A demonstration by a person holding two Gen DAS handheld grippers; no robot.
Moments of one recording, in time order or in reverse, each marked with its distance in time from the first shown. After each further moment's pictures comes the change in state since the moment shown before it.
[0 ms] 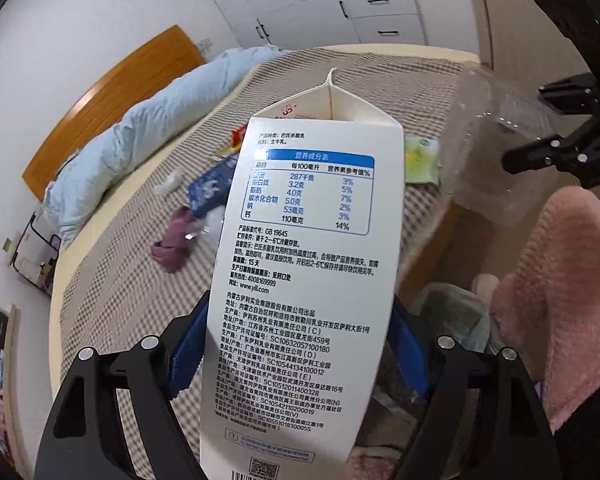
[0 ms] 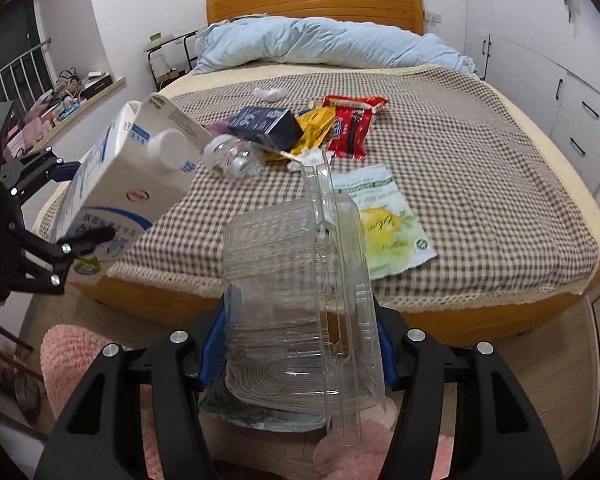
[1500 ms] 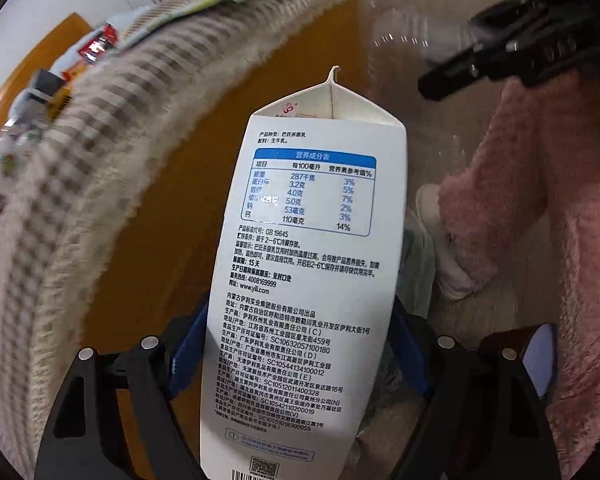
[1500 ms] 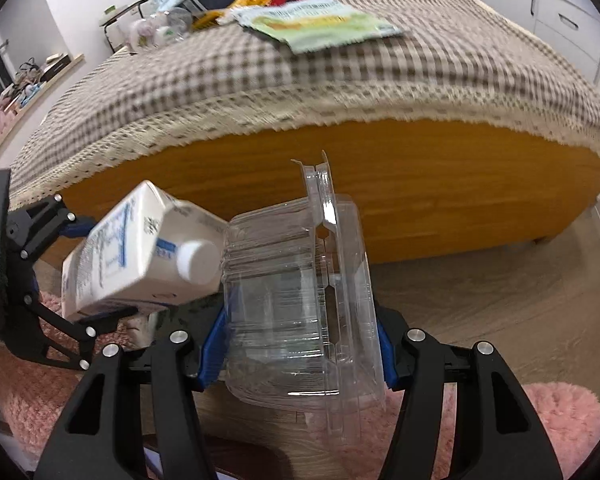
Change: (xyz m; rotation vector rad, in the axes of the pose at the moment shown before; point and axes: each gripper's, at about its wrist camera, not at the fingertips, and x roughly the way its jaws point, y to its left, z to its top) left arm 0.154 -0.156 -0.105 0.178 0.115 -0.248; right arm 0.103 -0.055 -0.154 0.144 0.147 -0.045
